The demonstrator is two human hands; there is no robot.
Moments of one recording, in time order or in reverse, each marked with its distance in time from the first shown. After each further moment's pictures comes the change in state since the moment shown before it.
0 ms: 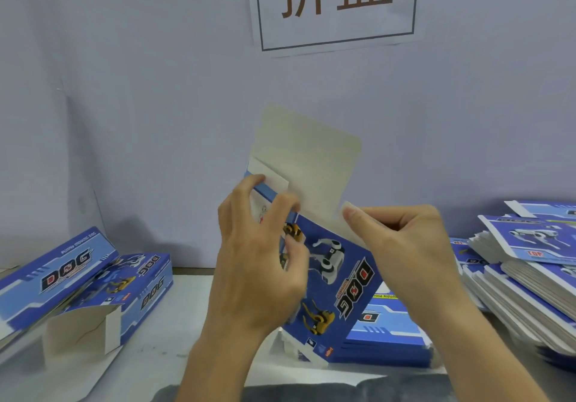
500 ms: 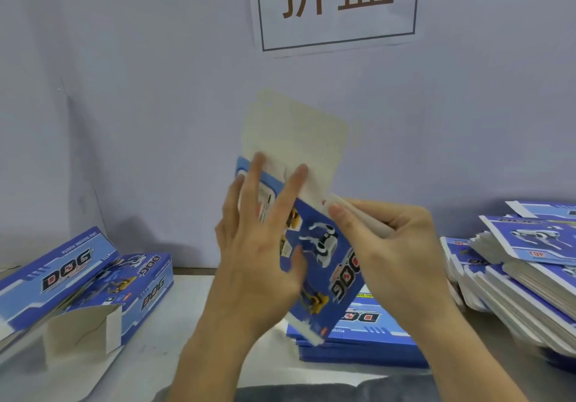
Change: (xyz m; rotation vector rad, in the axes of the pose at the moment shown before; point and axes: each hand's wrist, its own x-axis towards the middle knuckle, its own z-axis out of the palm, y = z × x) left_hand 0.000 -0.012 -0.001 0.086 -0.065 0.036; right_hand -0.007 -0.008 0.012 0.214 -0.048 -0.134
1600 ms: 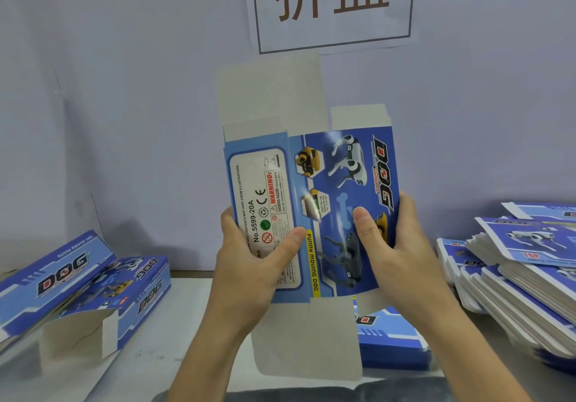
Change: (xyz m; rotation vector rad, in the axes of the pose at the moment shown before) left_hand 0.000 -0.001 0.010 -0.801 0.017 -0.604; right_hand 0.008 0.029 -0.023 -0.055 0.020 0.102
